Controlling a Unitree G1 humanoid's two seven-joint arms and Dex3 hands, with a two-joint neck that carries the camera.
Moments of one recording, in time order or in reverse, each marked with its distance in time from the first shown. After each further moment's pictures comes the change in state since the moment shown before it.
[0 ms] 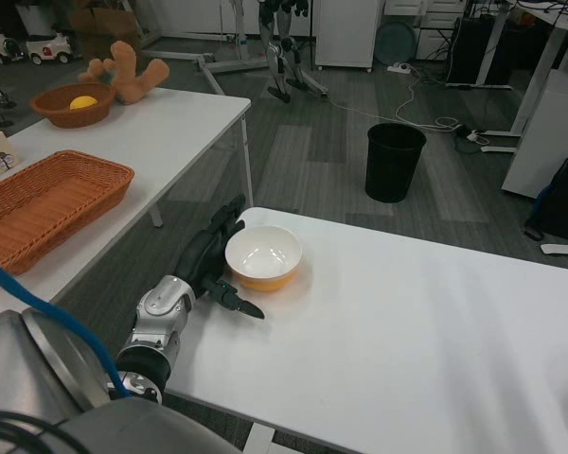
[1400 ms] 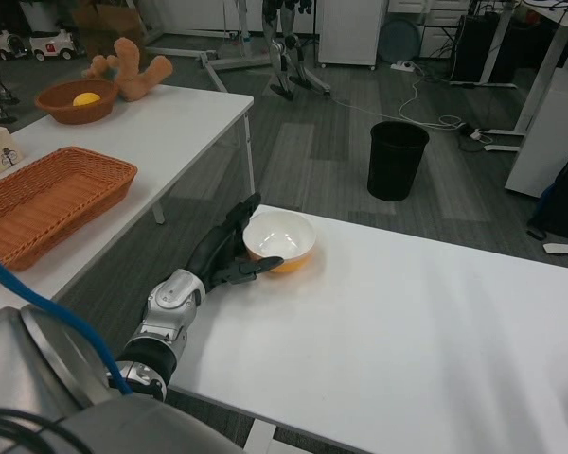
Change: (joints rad) left arm -0.023 0.028 -0.064 0.036 0.072 -0.027 0.021; right arm 0.028 0.000 0.001 -0.027 0.011 0.000 0.000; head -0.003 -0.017
